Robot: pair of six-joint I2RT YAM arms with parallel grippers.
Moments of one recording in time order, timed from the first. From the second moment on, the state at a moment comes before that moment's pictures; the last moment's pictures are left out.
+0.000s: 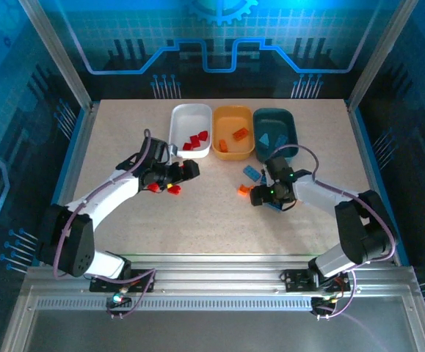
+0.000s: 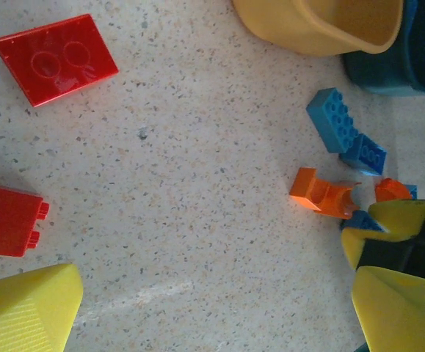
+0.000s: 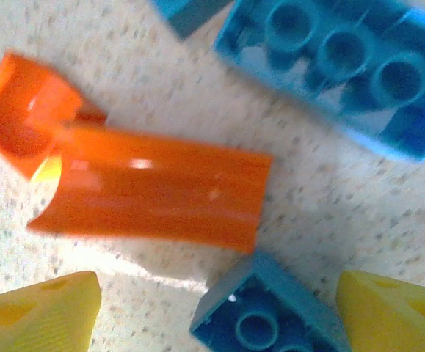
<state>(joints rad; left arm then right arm) -0.31 1.42 0.93 -0.42 0.39 -0.64 0.42 1.51 0.80 -0.52 -0.05 0.29</state>
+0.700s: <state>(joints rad) -0.31 1.32 0.86 -0.41 0.41 -0.64 0.60 1.56 0.89 -0.76 0.14 0.43</state>
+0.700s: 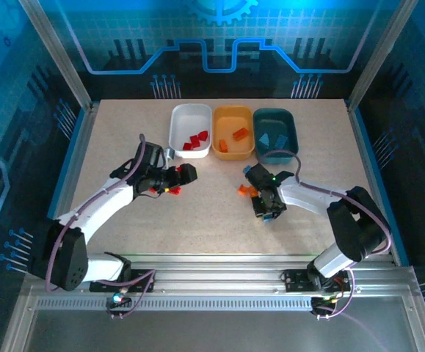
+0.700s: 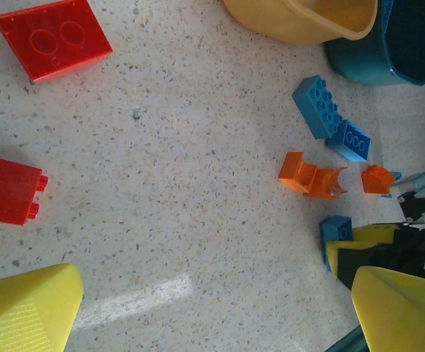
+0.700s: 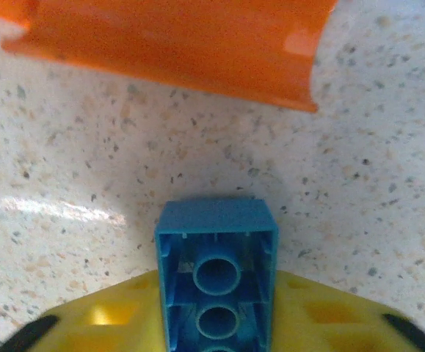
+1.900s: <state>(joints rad) -0.28 1.24 0.74 -0.39 0.36 -0.75 0.18 2.18 1.88 -0.83 0.12 0.19</state>
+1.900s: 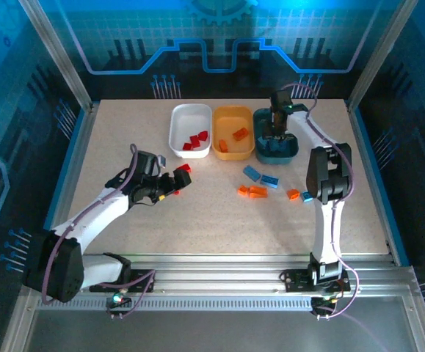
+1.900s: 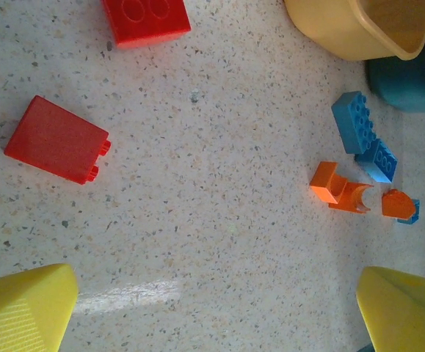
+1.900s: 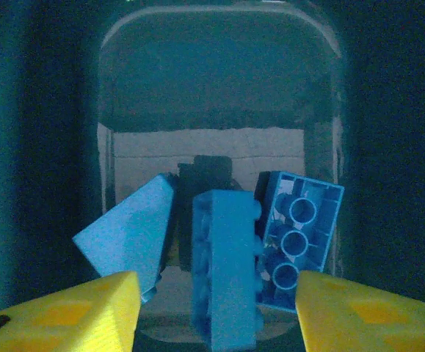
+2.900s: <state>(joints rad) -0.47 1.43 0.66 -0.09 0.42 -0.88 0.30 1.25 0.75 -0.75 0.12 0.64</state>
